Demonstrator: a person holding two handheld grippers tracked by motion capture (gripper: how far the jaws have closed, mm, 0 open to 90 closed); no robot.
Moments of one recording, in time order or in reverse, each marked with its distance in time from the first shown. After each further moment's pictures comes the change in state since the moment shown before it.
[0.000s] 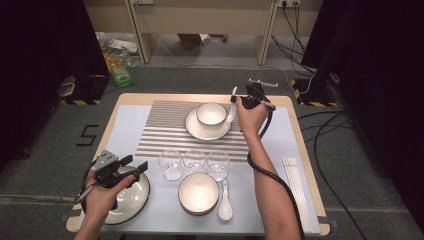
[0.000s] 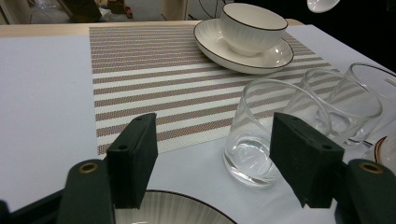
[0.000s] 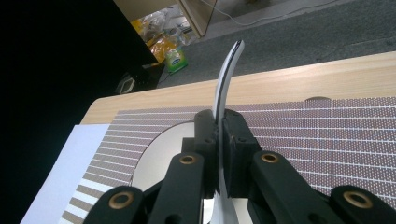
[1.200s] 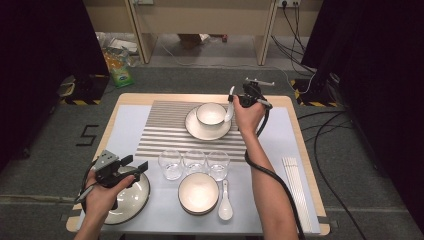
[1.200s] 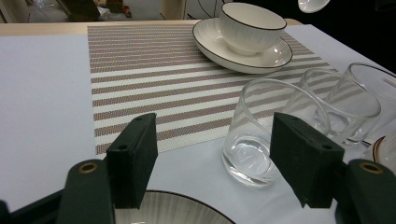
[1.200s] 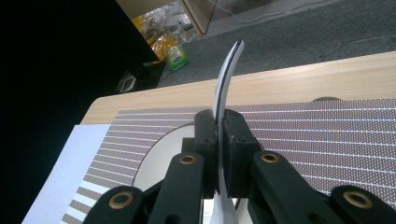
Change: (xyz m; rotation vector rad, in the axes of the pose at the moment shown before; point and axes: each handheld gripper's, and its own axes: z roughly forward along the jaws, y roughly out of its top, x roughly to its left) left arm 0.000 0.000 0.000 0.008 -0.008 -0.001; right arm 0.003 0.002 0.011 0.011 0.001 0.000
